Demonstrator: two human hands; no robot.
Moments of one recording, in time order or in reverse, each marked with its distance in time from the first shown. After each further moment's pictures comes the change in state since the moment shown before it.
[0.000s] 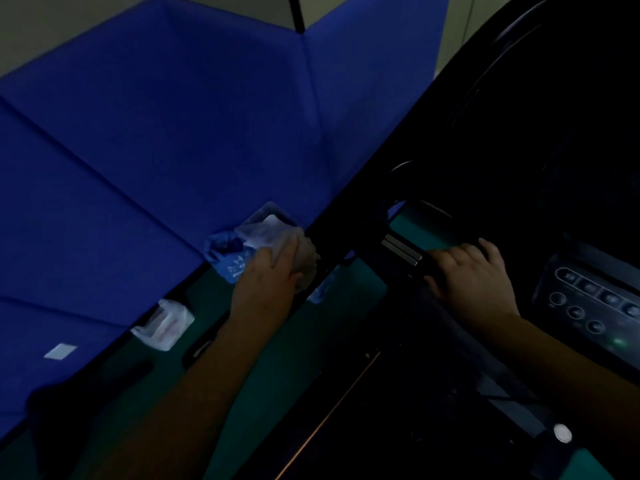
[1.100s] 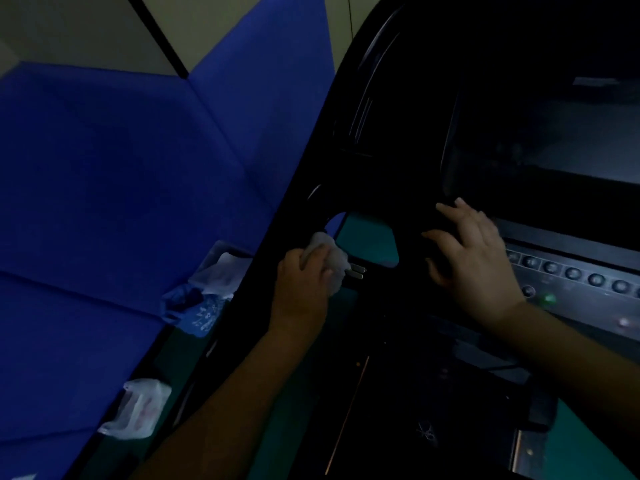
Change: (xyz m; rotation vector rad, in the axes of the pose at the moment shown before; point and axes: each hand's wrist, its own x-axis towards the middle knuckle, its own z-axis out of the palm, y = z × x) left_hand 0.063 0.118 0.020 -0.395 -0.074 0.150; right_hand -0.025 0.051 -0.030 0.210 0.259 0.223
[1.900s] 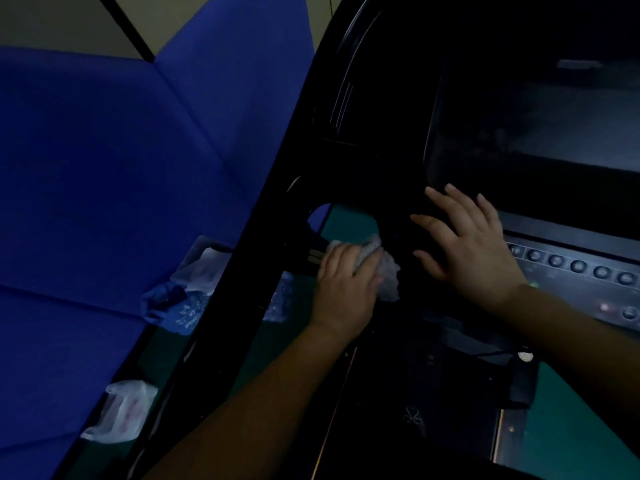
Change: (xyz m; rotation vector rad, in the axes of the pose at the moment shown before) left_hand -0.001 0.029 0.075 0.108 -0.045 0.496; right_hand -0.005 0.019 -0.003 -0.103 -0.065 -0.037
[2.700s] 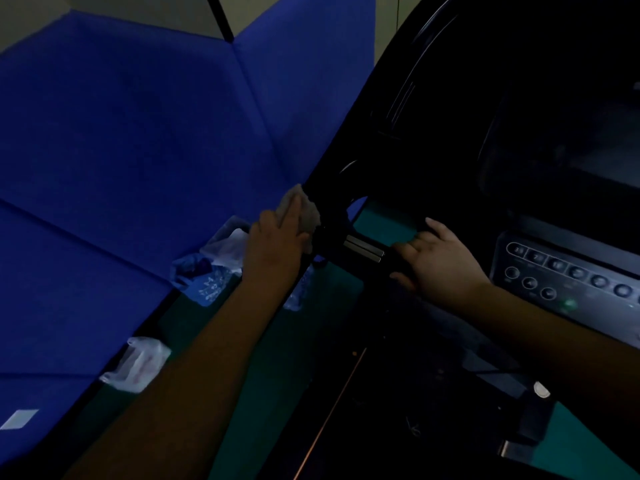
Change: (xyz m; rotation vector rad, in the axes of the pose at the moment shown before) left_hand -0.027 -0.084 -0.101 0.215 -0.074 -0.640; right_hand 0.025 -0.054 0.034 -0.166 -0.267 -0.336
